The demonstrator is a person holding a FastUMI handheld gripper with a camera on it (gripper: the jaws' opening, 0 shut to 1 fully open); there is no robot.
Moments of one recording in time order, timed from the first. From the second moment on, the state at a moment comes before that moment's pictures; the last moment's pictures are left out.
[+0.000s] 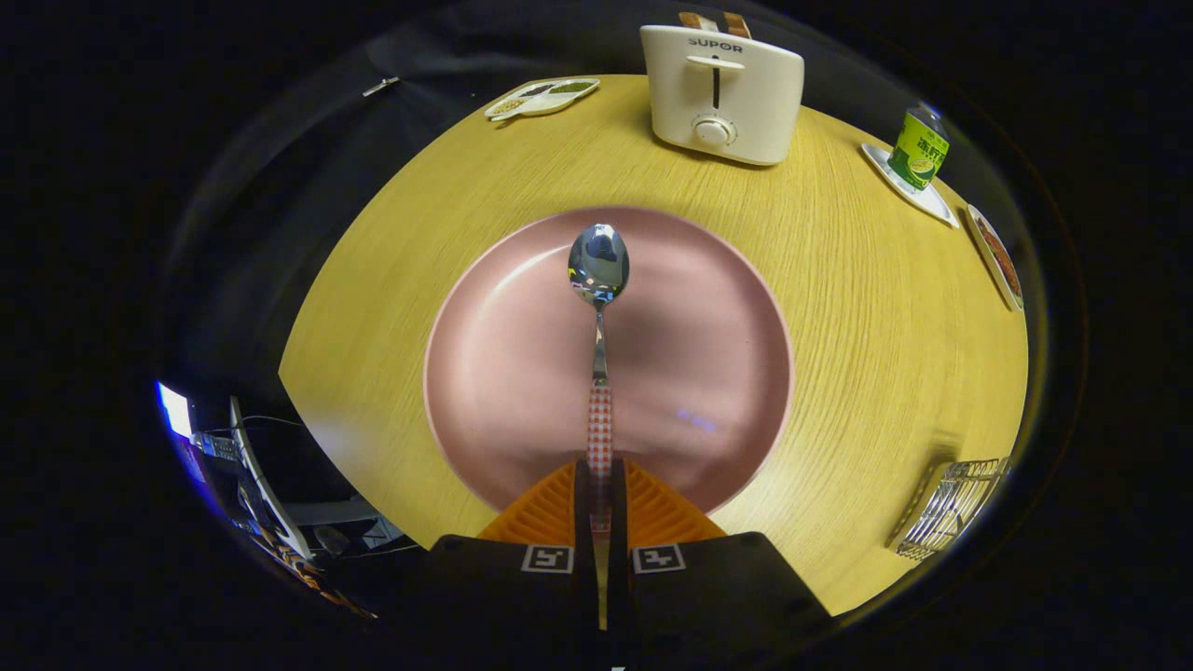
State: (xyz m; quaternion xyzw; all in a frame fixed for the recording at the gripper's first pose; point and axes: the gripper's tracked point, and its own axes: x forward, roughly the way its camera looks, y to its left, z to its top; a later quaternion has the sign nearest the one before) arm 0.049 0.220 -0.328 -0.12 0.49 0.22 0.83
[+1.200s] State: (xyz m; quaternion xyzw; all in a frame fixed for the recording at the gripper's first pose) arm -0.028 -0.033 -0.149 -0.12 0.50 0.18 0.84
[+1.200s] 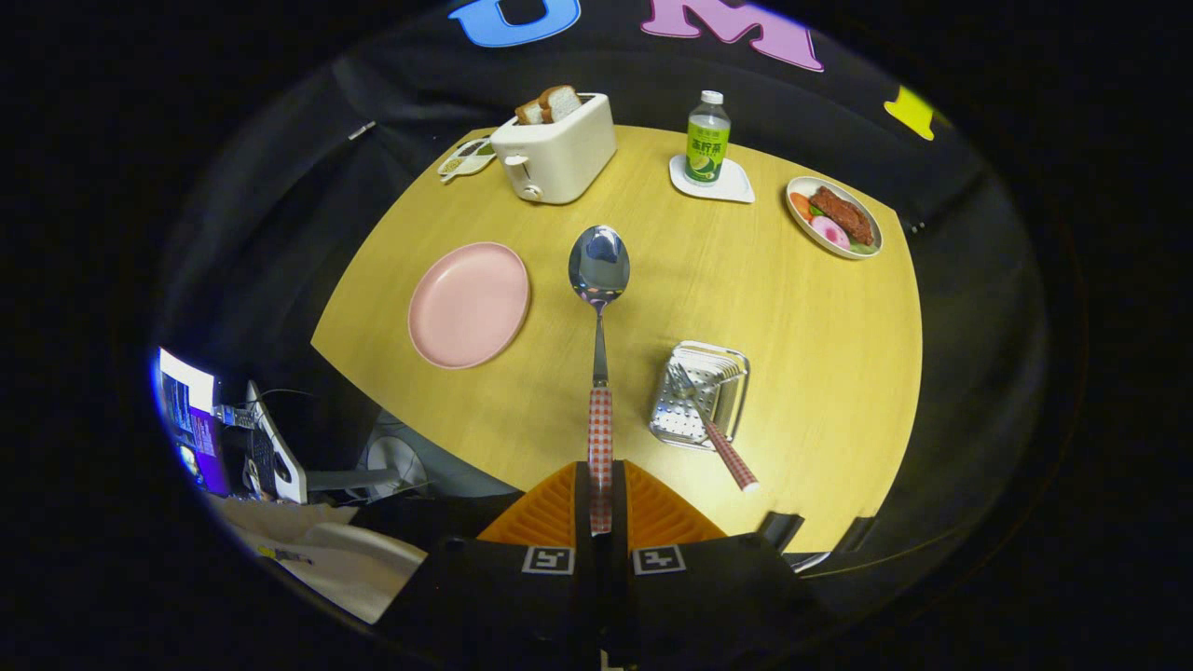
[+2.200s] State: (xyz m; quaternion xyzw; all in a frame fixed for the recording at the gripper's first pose) arm -0.015 -0.134 -0.173 -0.25 0.69 0.21 0.64
